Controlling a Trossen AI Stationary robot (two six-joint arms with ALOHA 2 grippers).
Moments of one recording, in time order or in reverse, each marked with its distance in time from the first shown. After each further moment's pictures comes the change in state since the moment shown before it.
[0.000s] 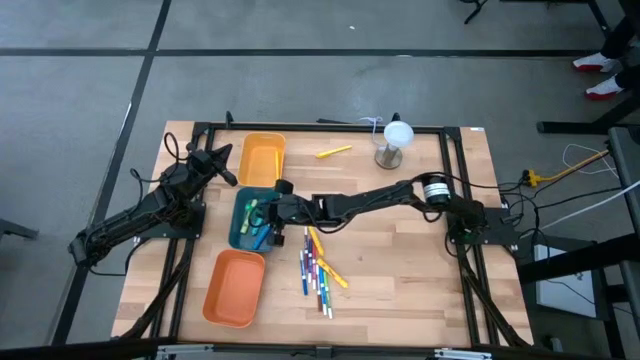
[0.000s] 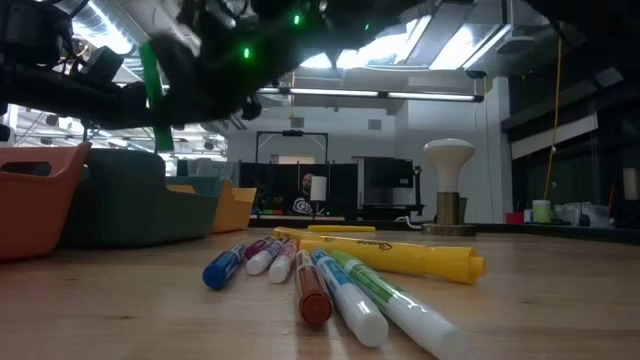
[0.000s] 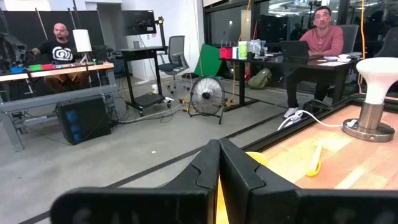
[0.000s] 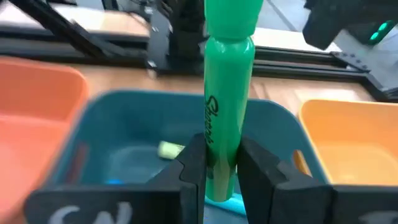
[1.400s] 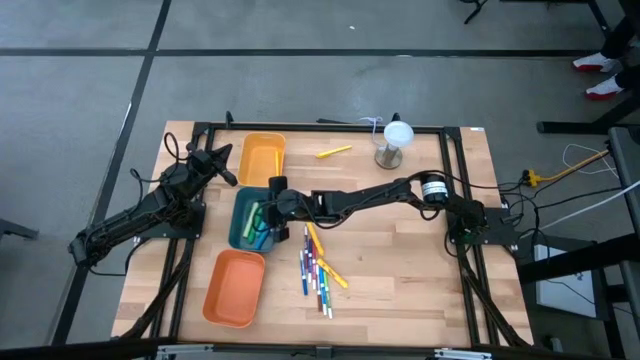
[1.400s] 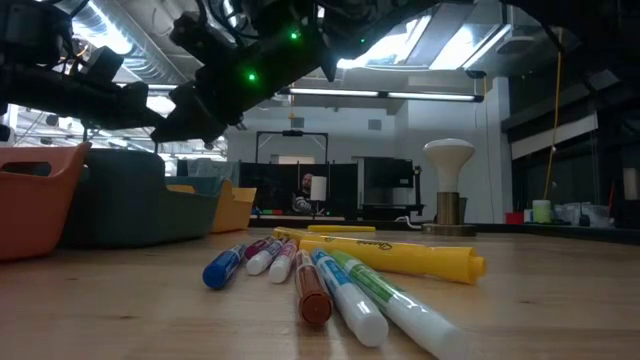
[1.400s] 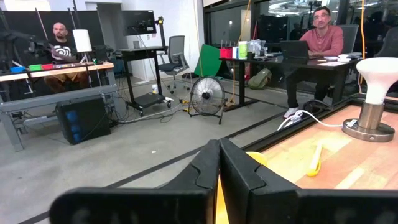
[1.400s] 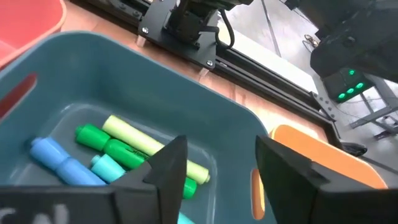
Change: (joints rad) left arm 0.000 0.000 0.000 0.000 0.000 0.000; right arm -0.028 0.017 -0.001 0.016 -0.010 -0.388
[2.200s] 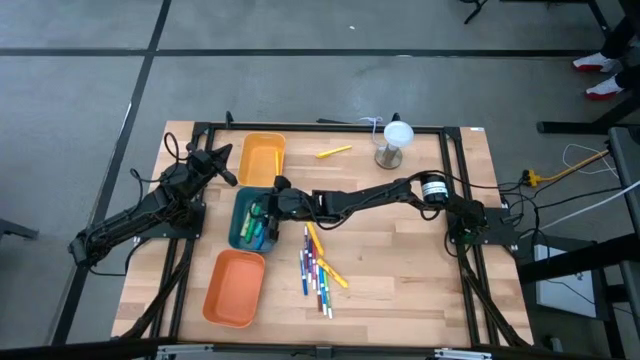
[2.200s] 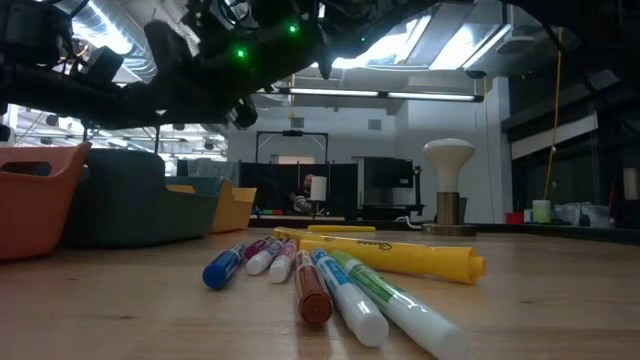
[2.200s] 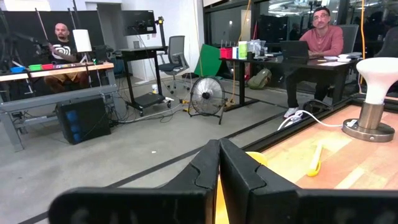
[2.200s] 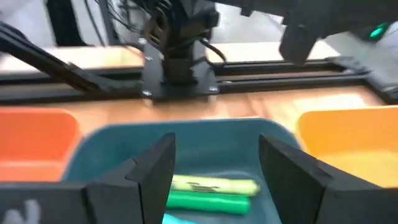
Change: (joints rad) left arm 0.000 0.000 0.000 0.000 0.000 0.000; right arm 0.003 -0.001 0.000 0.094 -0.041 0.523
